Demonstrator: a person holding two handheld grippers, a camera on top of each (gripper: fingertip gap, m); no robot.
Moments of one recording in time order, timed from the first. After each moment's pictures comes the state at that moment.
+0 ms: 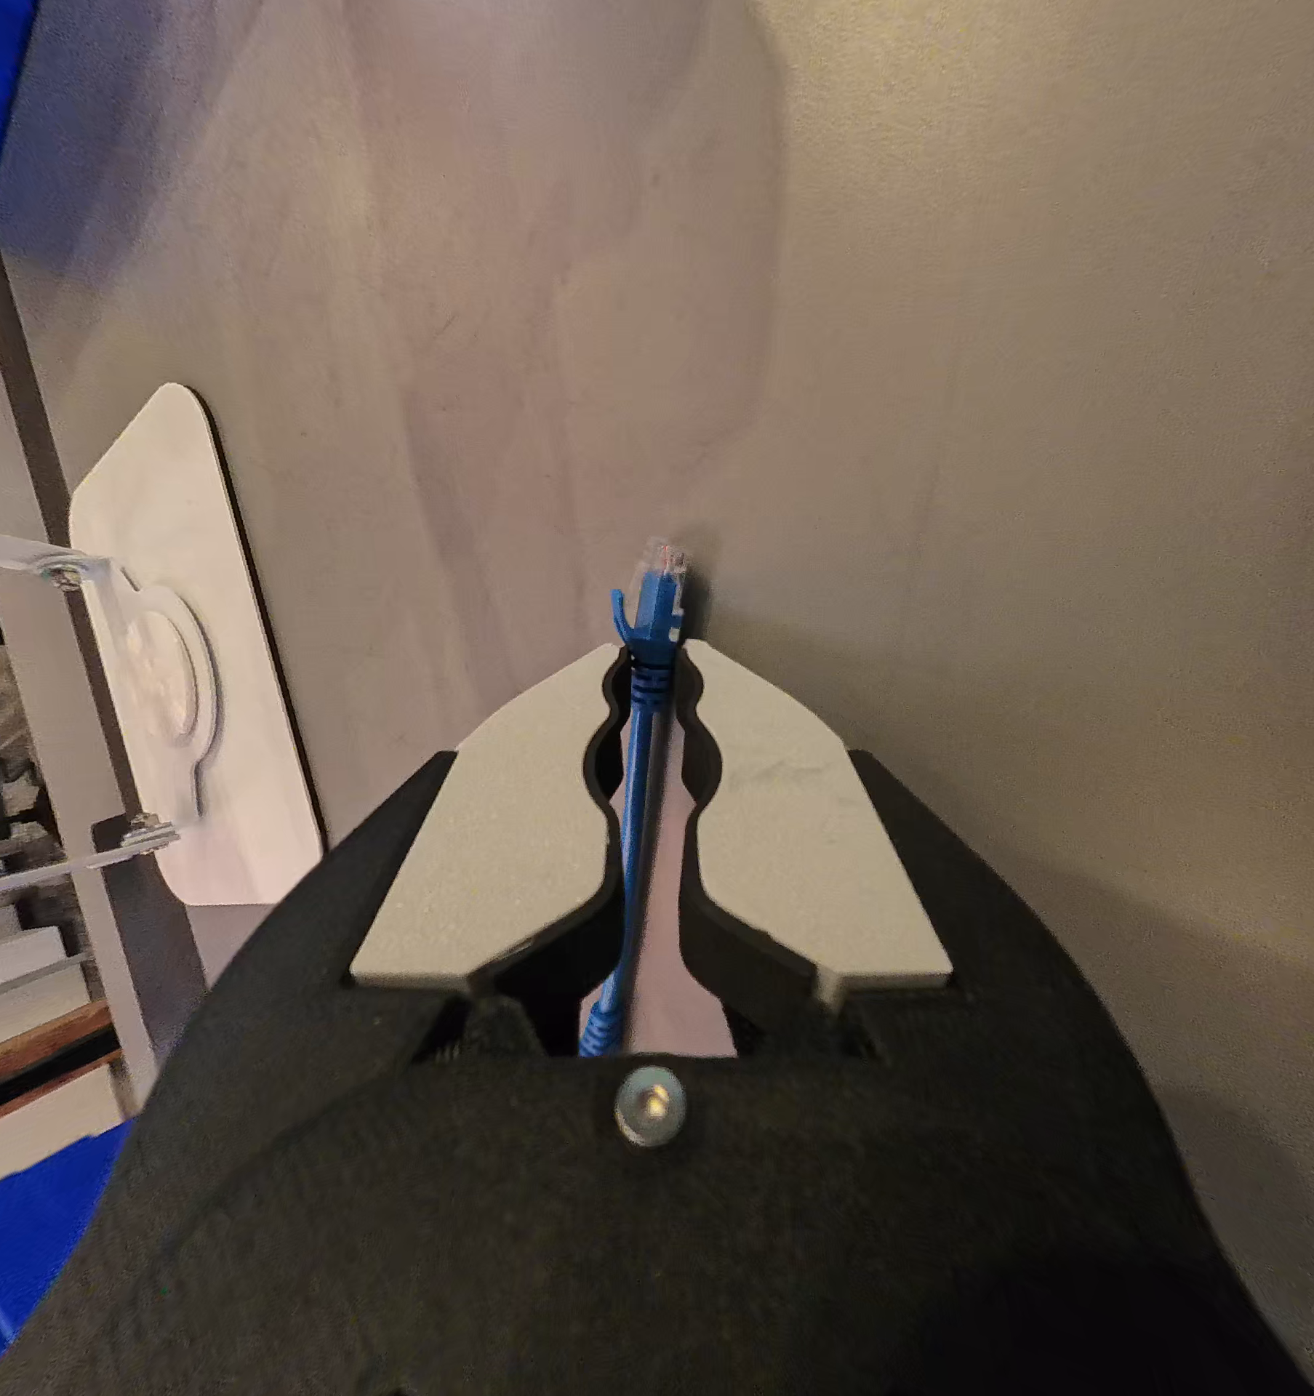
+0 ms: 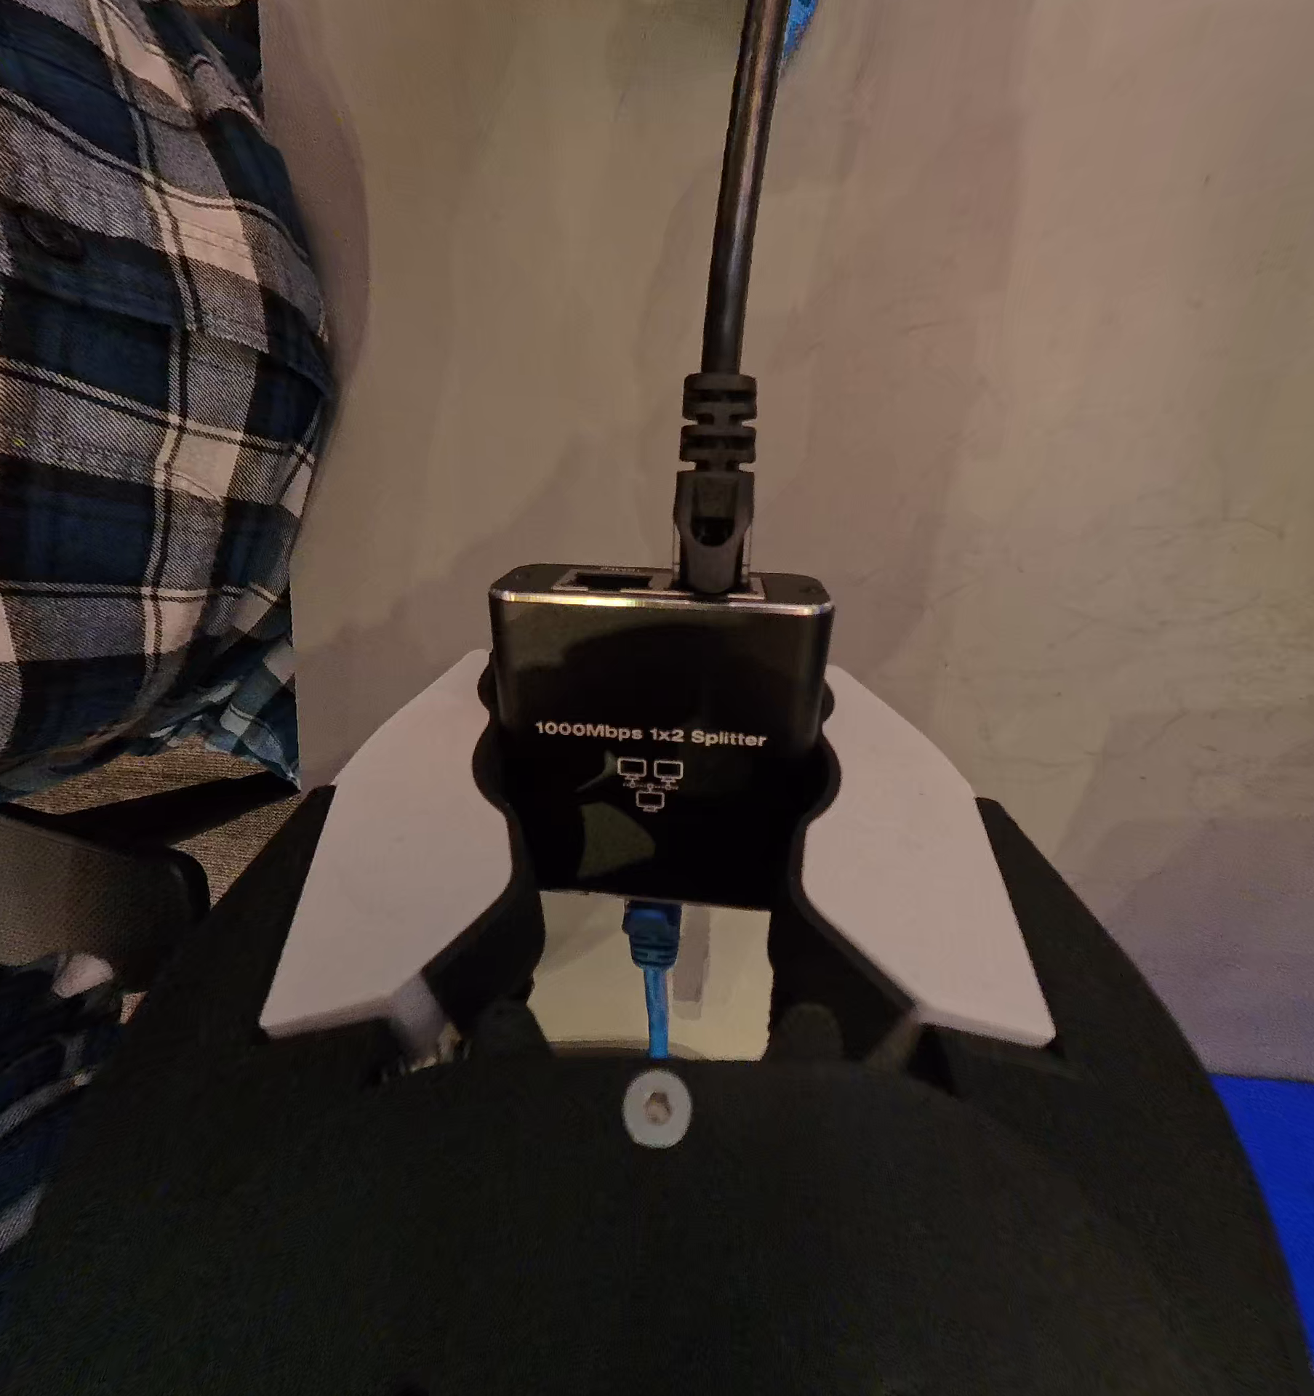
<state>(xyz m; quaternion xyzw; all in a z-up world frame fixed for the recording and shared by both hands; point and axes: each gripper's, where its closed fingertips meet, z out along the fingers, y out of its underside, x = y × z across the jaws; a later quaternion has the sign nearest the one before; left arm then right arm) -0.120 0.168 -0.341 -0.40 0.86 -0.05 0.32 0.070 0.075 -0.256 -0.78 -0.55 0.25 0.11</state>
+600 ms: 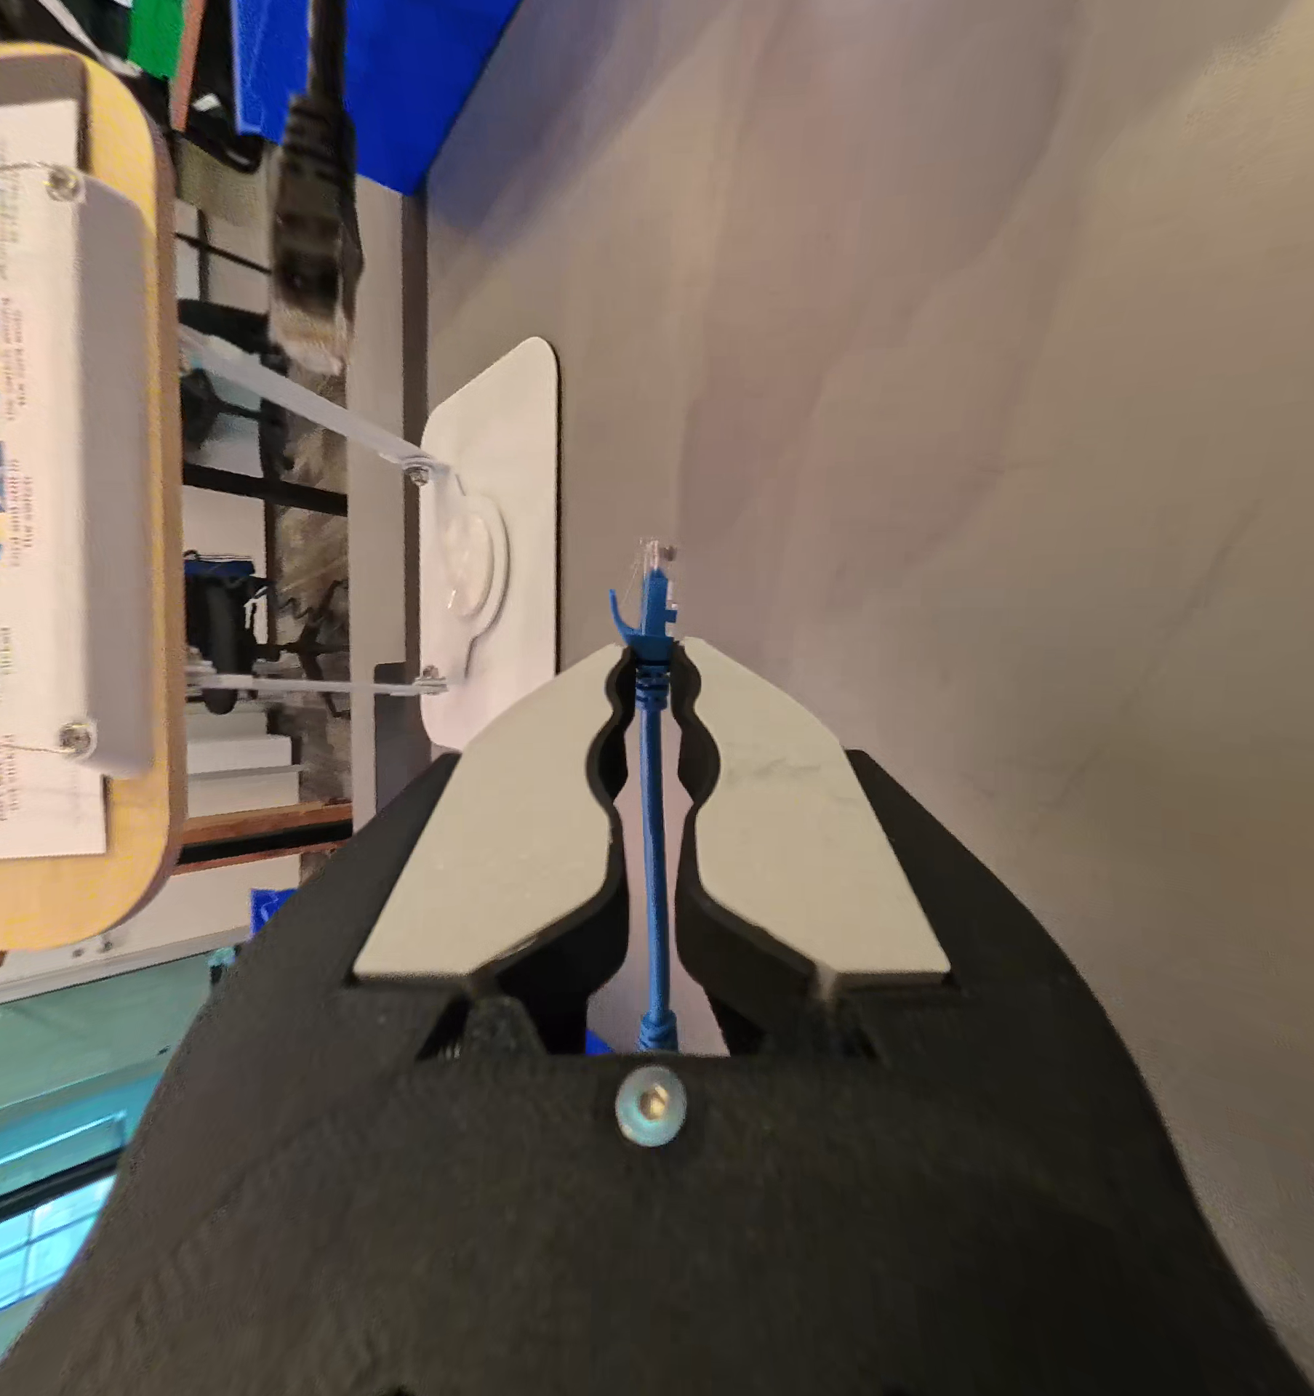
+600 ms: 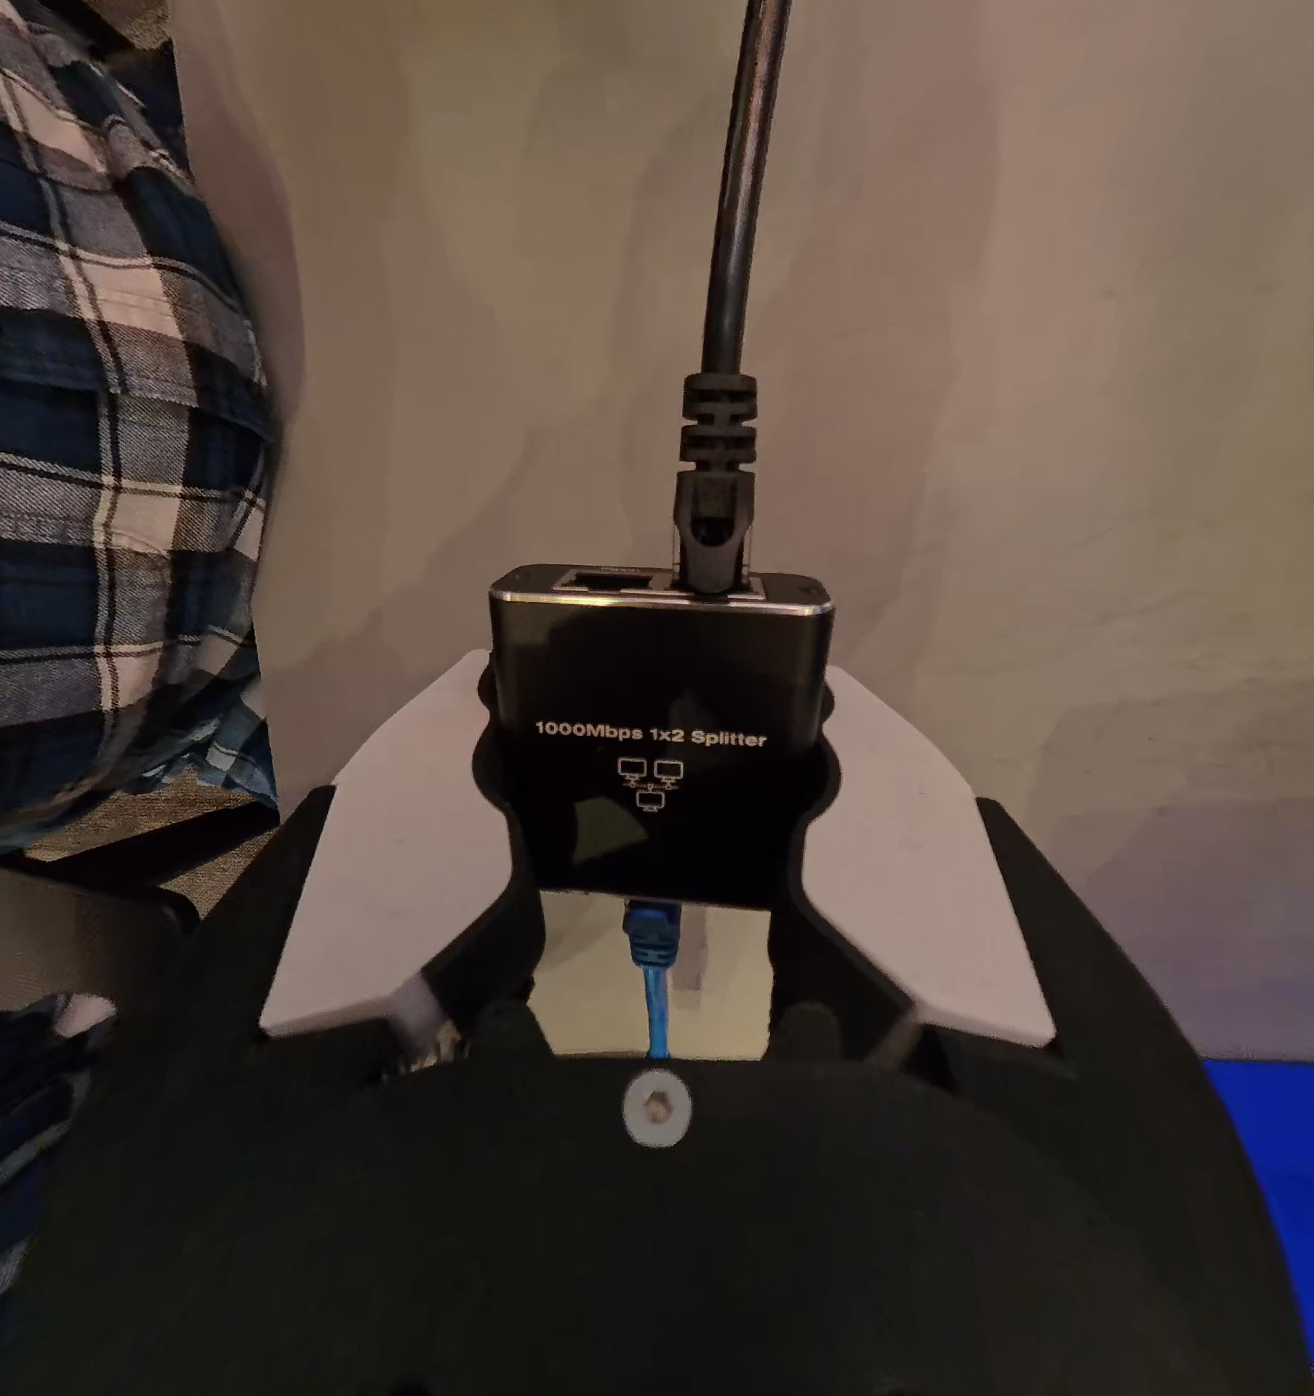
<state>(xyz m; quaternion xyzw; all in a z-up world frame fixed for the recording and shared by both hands) -0.110 0.200 -0.276 -0.45 0.77 0.03 0.46 0.068 0.097 -0.260 -0.81 -0.53 0.24 0.11</state>
